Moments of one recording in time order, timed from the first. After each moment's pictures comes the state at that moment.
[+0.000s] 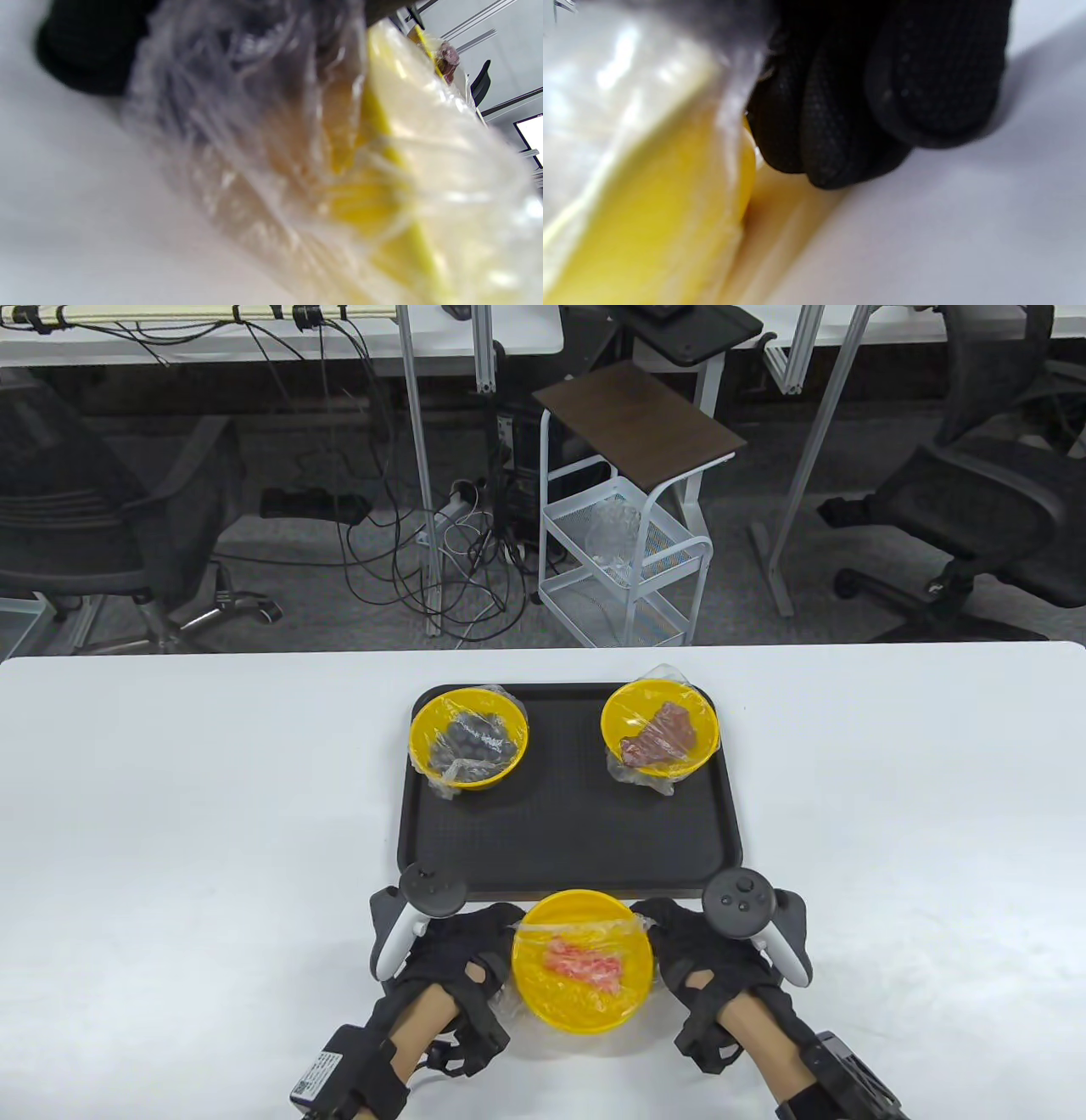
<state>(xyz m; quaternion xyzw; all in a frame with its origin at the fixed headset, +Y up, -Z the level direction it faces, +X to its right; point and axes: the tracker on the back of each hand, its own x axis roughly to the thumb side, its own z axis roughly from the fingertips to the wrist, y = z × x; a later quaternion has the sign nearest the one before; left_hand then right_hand) -0.135 -0.783 -0.309 -0.31 0.04 0.39 0.87 0.180 -0.770 -0.306 0.04 0.18 0.91 0.37</state>
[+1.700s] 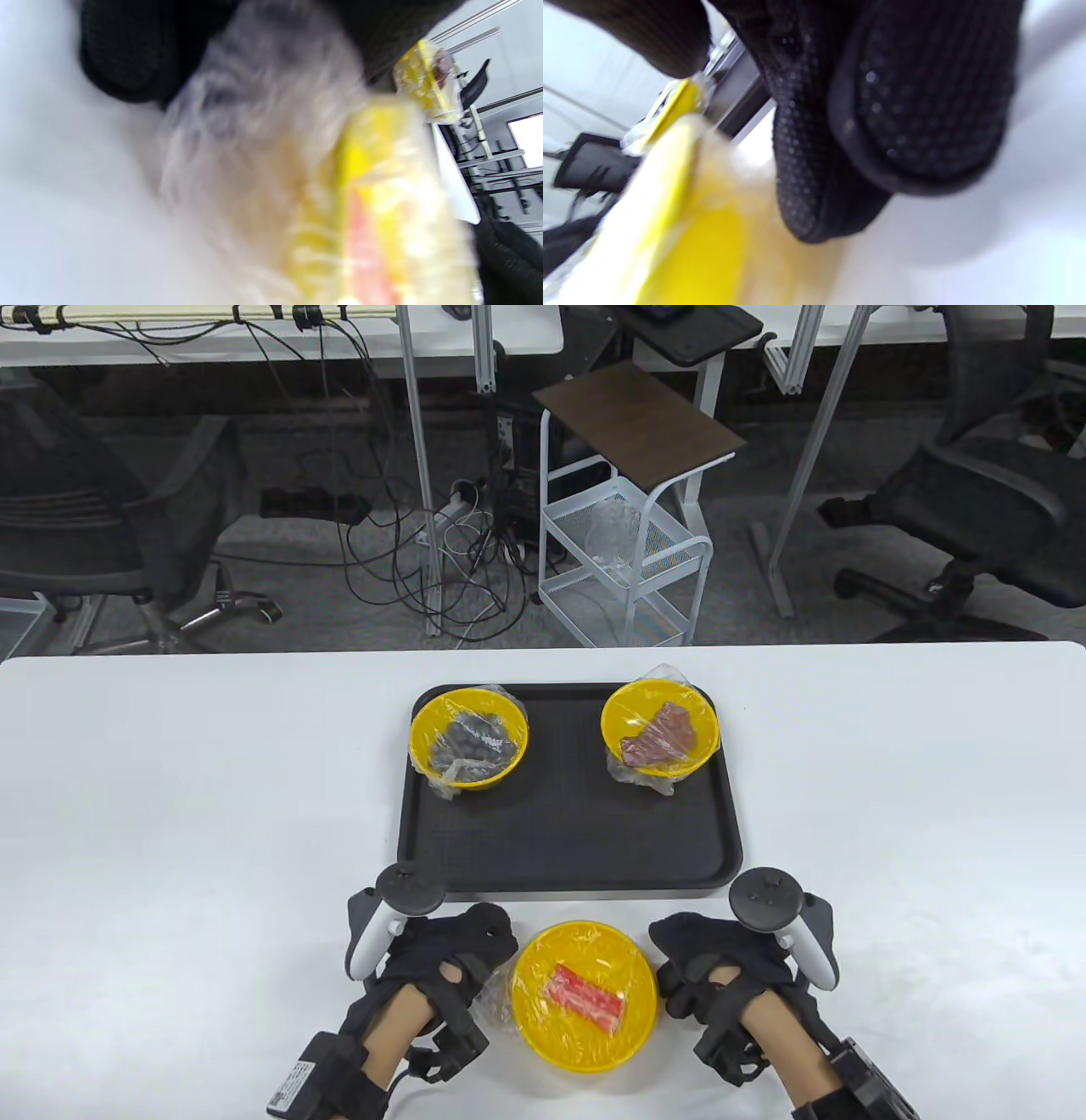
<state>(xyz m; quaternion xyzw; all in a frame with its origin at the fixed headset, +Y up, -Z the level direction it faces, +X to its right) -0.156 -0.771 -0.299 -0.32 0.02 0.42 0.85 0.196 -0.769 -0.291 0.01 0.25 0.89 0.39</state>
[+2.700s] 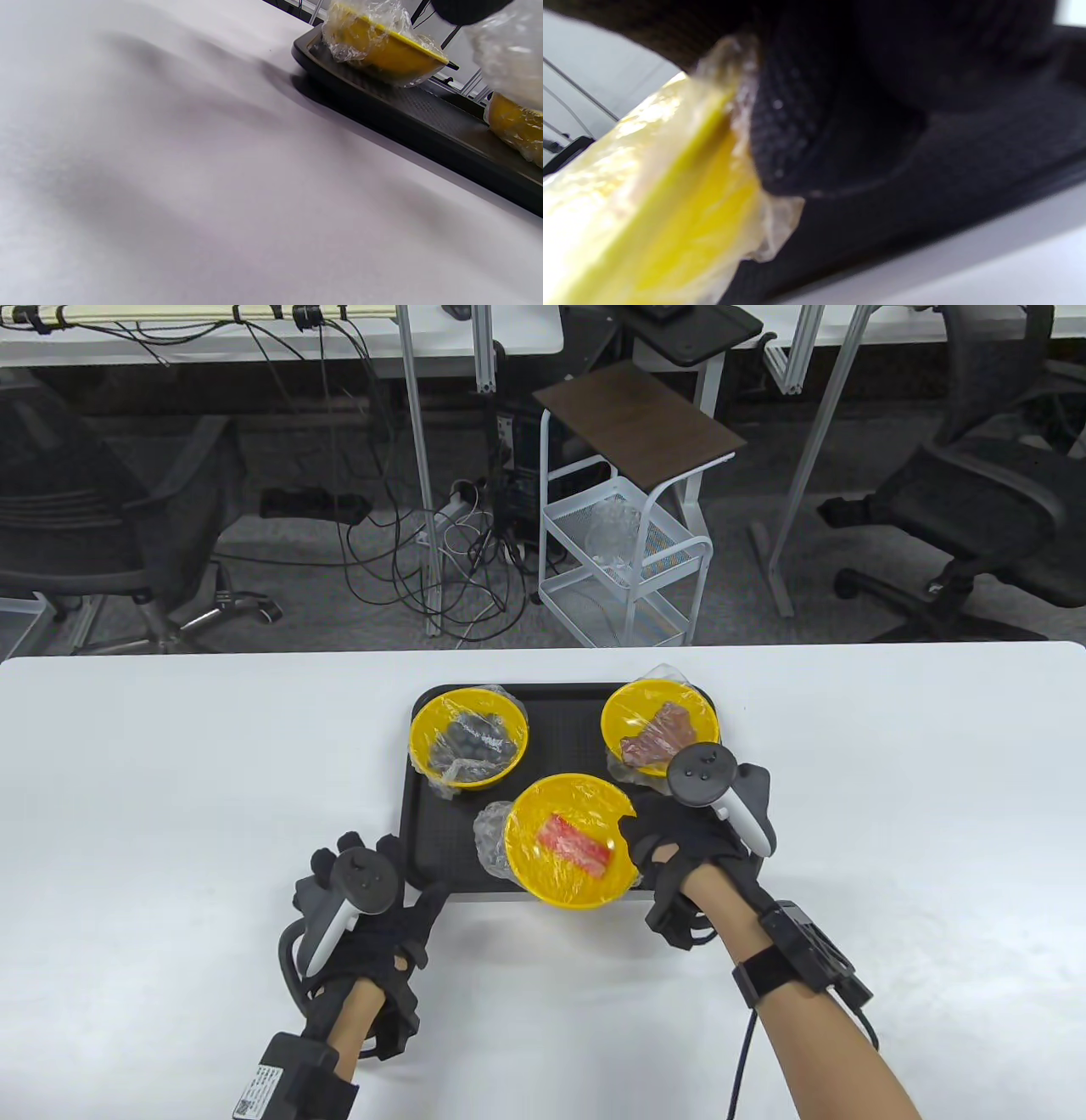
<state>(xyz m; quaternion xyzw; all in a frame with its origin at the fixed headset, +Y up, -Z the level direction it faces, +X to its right) -0.215 -0.750 -0.305 -0.17 0.12 0.20 0.96 0.145 -0.702 -0.406 -0.01 0.15 0.94 0.31</state>
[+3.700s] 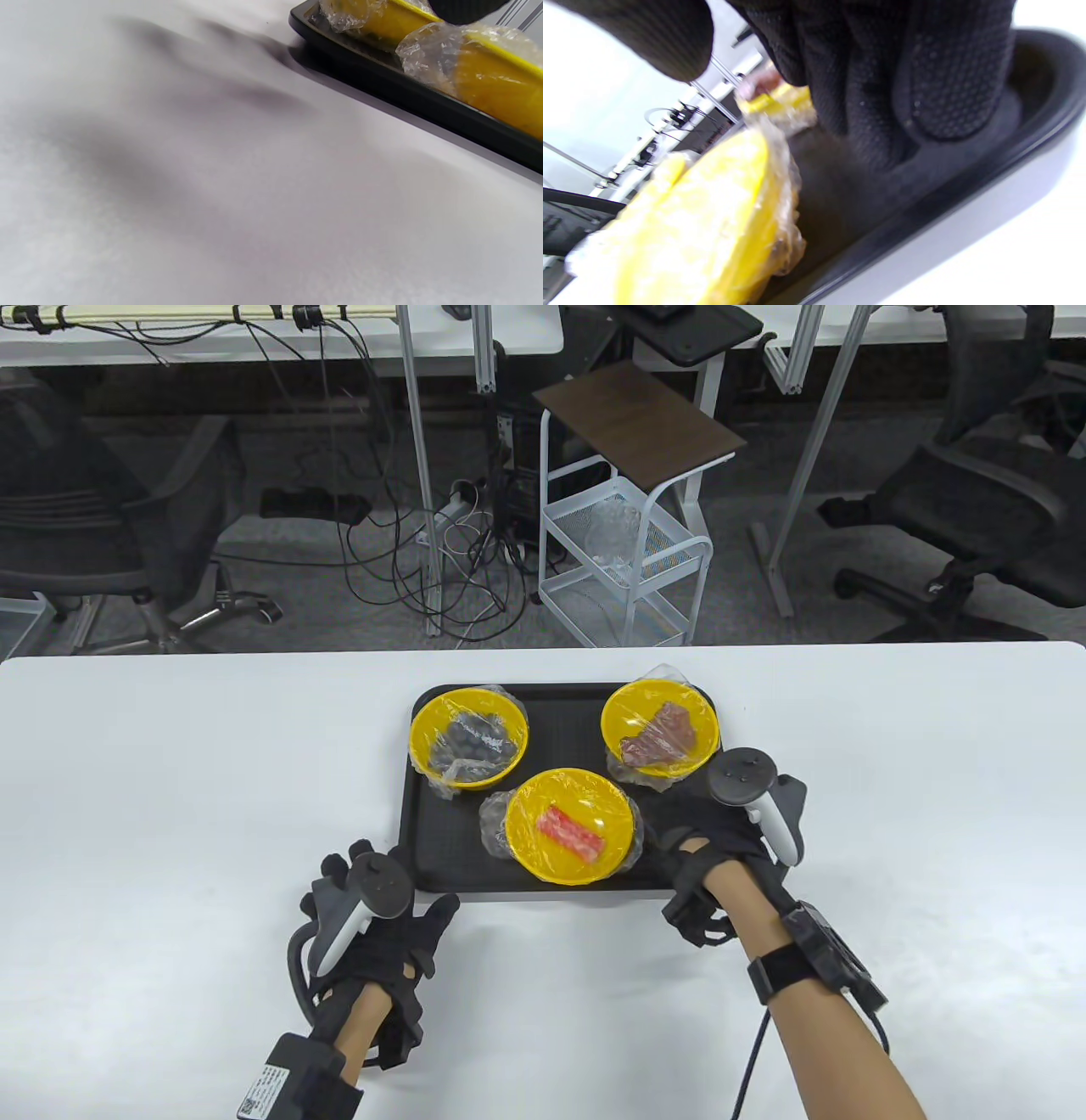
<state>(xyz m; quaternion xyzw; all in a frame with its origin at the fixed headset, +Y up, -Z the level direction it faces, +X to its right) -0.202 -0.751 -0.301 -0.21 0.10 0.18 0.96 0.192 -0.703 -0.386 -0.06 0.14 0.92 0.35</state>
